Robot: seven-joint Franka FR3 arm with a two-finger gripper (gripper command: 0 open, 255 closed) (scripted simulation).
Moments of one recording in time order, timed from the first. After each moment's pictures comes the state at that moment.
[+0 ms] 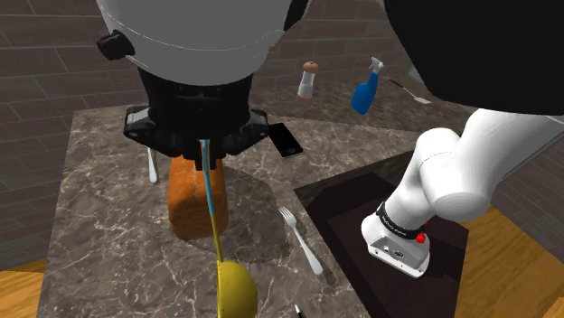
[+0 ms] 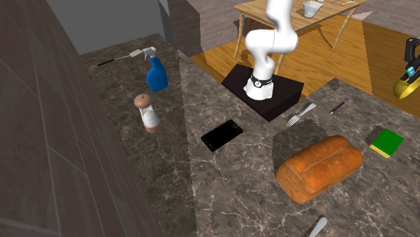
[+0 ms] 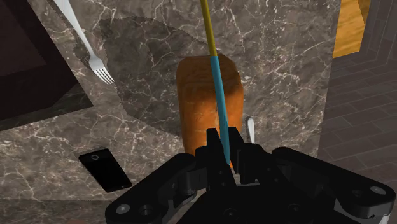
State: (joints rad) arm 0.41 -0.16 0.65 -1.77 -0.21 1.66 1.72
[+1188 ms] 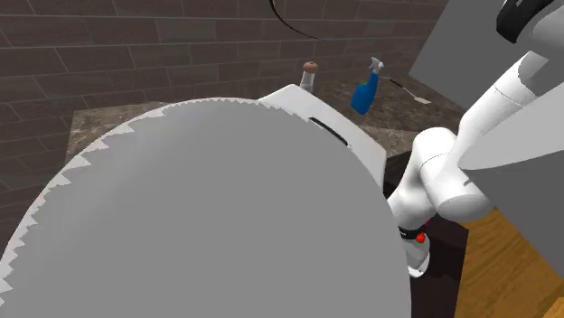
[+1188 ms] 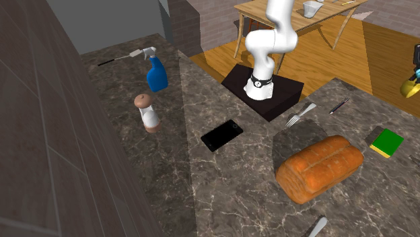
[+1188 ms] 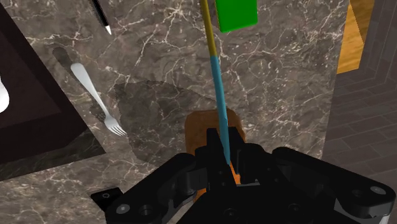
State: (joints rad) arm 0.50 -0.07 0.81 -1.77 -0.25 1.67 2.00
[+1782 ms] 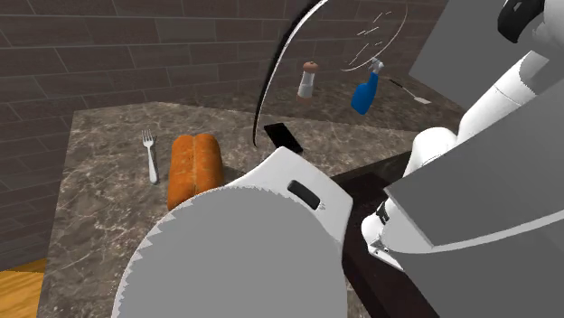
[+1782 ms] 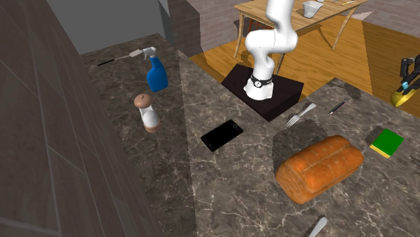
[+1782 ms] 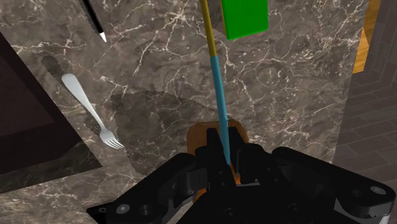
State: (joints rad) arm 0.50 -0.08 0.81 -1.89 -0.25 1.78 2.02
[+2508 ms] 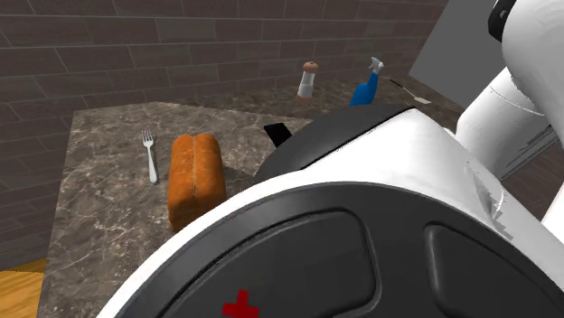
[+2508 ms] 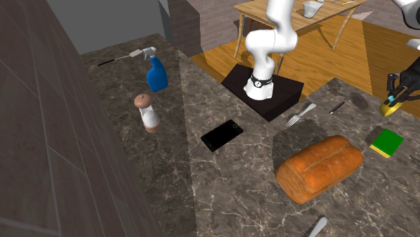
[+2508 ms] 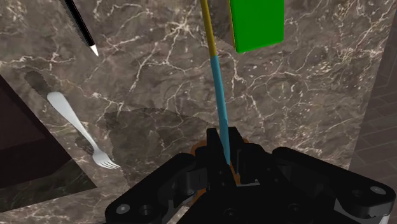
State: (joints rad) arm 0.50 -0.04 0.82 -2.01 -0.29 1.91 2.08
